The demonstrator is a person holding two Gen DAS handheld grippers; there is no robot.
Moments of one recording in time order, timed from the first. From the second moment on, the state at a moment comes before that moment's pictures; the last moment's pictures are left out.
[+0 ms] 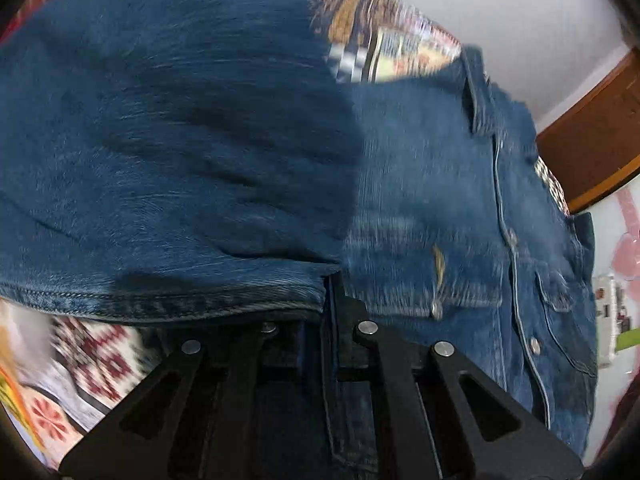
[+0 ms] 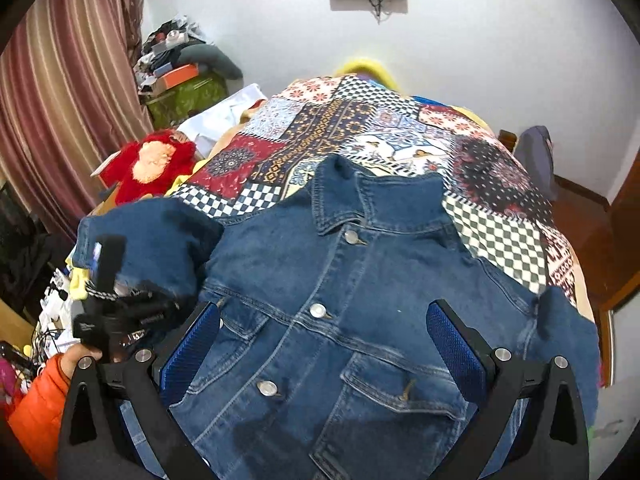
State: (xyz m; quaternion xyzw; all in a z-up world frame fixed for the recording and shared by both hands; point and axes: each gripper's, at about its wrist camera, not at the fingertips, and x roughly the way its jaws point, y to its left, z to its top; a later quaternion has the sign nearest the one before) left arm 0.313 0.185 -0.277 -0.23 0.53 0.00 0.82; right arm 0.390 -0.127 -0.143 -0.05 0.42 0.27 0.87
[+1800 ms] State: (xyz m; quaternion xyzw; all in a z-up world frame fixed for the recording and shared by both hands) left arm 0.327 0.121 -0.073 -0.12 0.30 -0.04 0.95; right arm 0.397 -0.187 -0.154 0.02 0.44 0.25 0.86
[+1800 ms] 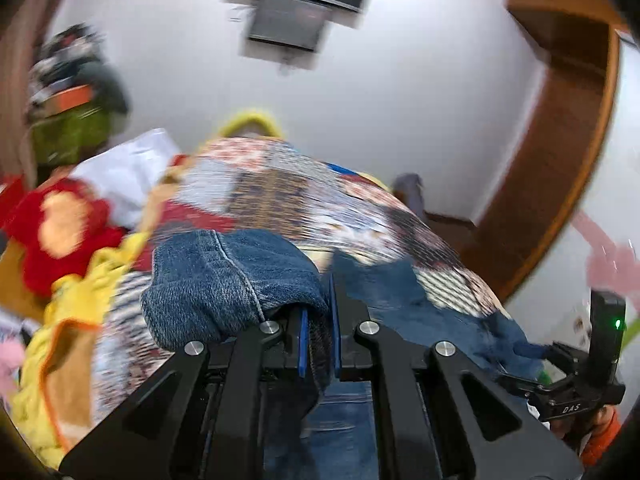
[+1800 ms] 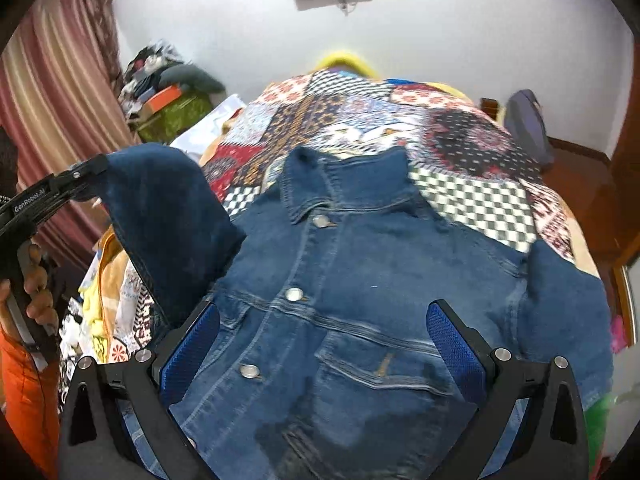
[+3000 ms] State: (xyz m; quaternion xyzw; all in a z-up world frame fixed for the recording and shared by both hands) left arm 0.326 0.067 -0.165 0.00 0.46 -0.05 0.89; right arm 0.438 -0.237 -0.233 0.05 0.55 0.19 0.81
